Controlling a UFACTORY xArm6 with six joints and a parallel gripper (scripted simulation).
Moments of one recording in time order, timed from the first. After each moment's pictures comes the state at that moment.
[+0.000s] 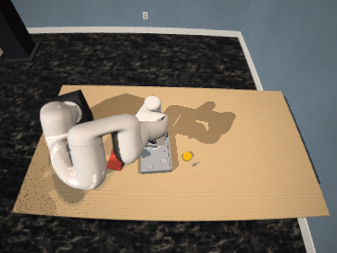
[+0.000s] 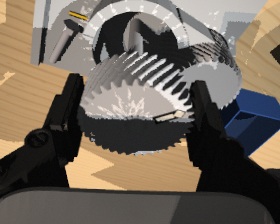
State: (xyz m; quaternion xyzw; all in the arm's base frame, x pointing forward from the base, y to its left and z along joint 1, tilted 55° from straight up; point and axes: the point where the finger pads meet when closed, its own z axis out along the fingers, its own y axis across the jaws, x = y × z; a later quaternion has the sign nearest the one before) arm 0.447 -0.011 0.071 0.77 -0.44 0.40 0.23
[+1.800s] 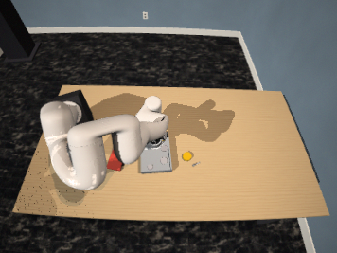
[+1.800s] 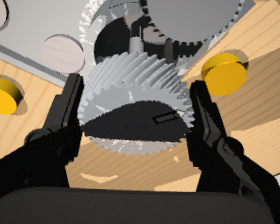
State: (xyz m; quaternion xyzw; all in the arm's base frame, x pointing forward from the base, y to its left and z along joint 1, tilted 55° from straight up) arm 0.447 -0.011 0.071 0.32 -0.83 0.45 -0.06
